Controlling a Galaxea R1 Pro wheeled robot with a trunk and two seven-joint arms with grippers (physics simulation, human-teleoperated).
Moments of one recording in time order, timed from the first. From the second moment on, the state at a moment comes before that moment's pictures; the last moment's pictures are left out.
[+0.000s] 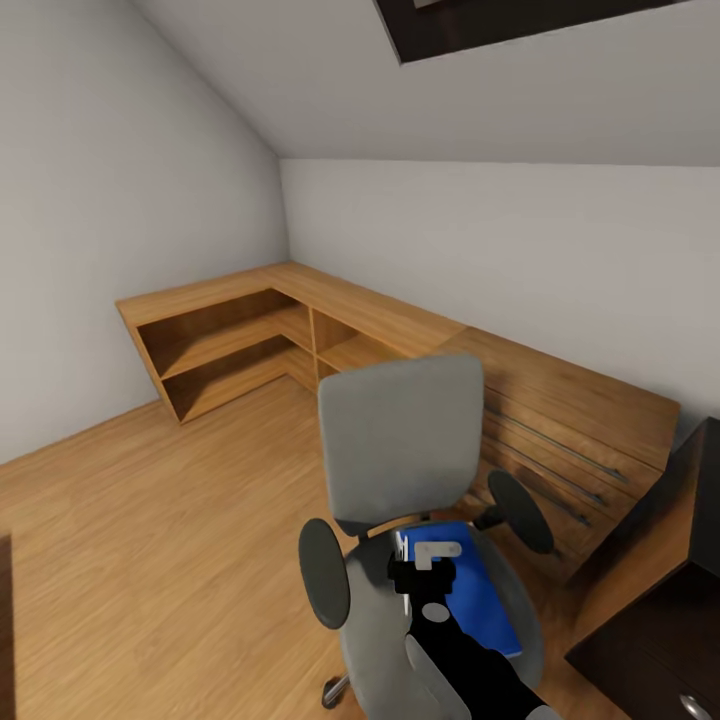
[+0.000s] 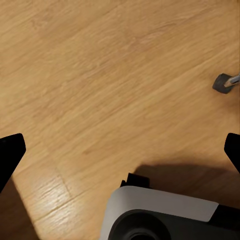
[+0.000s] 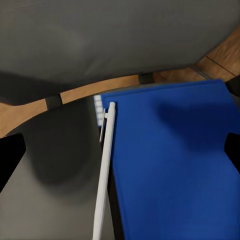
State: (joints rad) left arm 0.01 0.00 0.10 -0.30 0.11 -0.55 0.06; right arm -0.47 0.06 0.64 -0.81 -0.43 0.07 -0.56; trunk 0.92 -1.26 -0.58
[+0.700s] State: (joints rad) left arm 0.01 0.00 0.10 -0.30 0.11 -0.55 0.06; right arm -0.47 0.06 0.64 -0.81 -0.43 0.06 -0.55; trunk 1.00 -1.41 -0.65
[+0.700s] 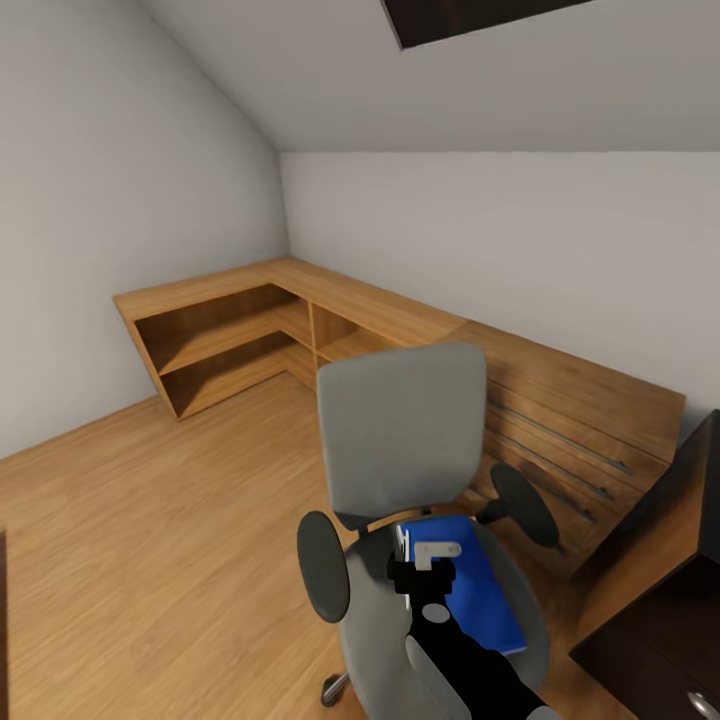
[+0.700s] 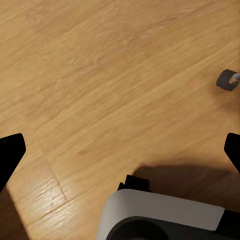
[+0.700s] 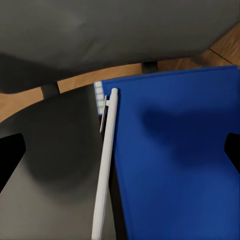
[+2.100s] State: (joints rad) left arm 0.01 0.00 0.10 -0.30 0.11 -0.55 0.06; right arm -0.47 0.05 0.64 -0.81 -0.43 0.07 -0.56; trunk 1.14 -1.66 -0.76
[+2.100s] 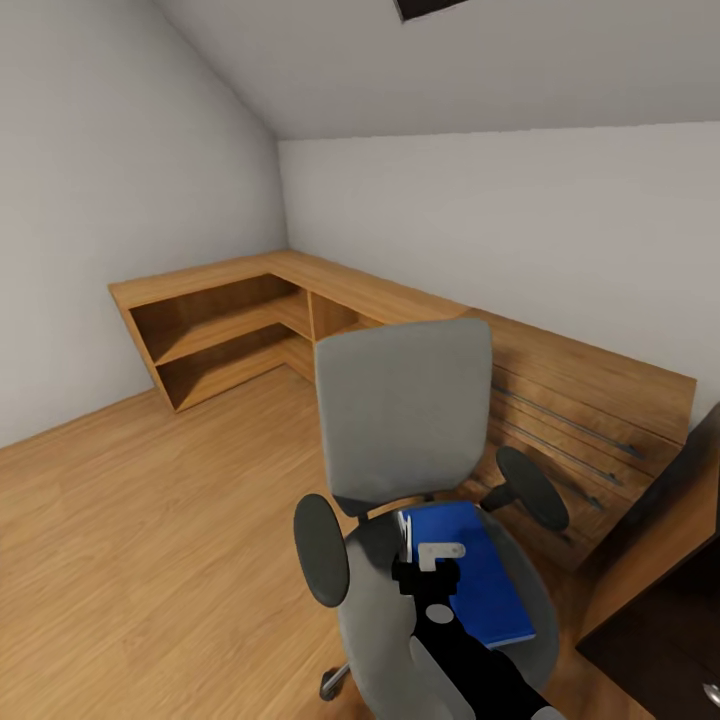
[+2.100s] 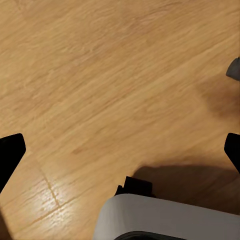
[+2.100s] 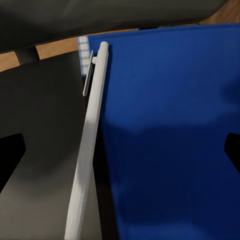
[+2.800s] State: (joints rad) left arm 0.01 0.00 0.10 -0.30 0.10 -0.55 0.06; right arm -0.47 0.05 0.64 -0.81 -0.43 0.07 -0.56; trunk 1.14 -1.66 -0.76
